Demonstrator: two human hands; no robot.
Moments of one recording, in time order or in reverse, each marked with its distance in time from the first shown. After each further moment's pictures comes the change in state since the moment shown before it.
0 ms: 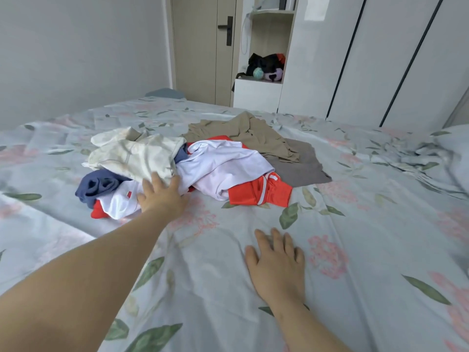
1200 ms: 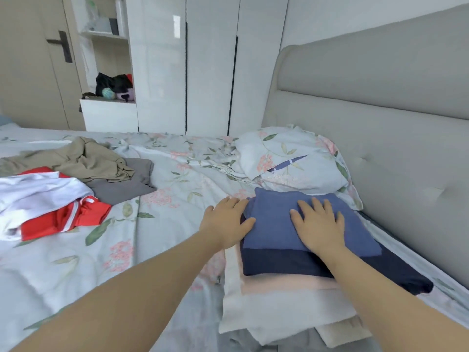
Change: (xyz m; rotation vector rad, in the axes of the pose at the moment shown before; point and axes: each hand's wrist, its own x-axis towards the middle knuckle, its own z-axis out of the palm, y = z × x) left_hand -0.322 0.406 -0.002 -0.104 -0.191 1.088; right_hand -0.143 0.388 -0.257 -0.127 0.190 0.584
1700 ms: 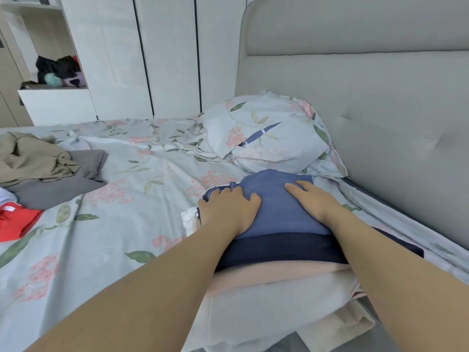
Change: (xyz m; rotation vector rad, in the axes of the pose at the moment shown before) left_hand 0.069 0.068 0.060 -0.028 -0.064 -0.224; right_hand 0.083 0.084 0.047 0.454 -0.244 0.147
